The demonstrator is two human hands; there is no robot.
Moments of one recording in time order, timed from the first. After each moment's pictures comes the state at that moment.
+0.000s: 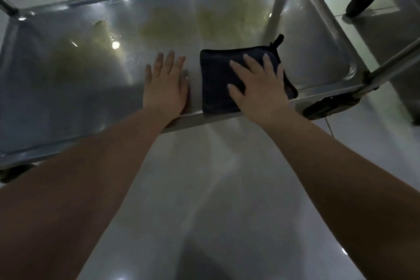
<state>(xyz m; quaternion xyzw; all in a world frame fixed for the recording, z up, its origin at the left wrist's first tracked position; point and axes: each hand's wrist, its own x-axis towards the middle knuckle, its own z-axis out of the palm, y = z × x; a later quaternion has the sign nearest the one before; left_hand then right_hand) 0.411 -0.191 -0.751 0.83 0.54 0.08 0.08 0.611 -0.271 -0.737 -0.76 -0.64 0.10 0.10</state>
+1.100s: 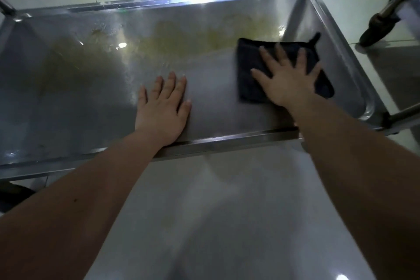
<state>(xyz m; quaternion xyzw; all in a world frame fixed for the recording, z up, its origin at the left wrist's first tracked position) 0.415 -0.168 -0.782 0.82 0.57 -0.01 0.05 0.704 -0.172 -0.768 -0.81 -0.58 0.09 0.00</state>
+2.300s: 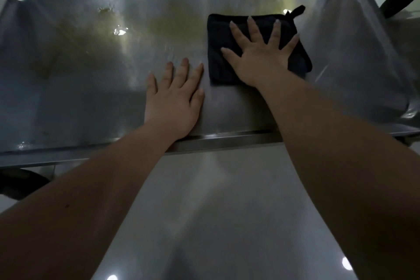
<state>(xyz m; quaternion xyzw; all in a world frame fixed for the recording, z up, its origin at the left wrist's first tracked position) 0.417 -0.194 -0.782 0.83 0.55 -0.01 0.05 0.624 -0.156 -0.775 -0.79 -0.61 0.08 -0.01</state>
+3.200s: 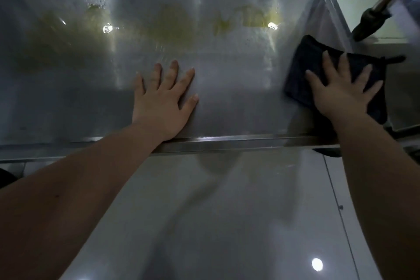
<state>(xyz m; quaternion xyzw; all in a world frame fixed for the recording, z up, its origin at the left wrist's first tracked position) 0.424 -0.192 -0.779 0.83 0.55 -0.02 0.05 0.773 -0.248 -0.764 -0.90 -0.44 0.07 -0.02</state>
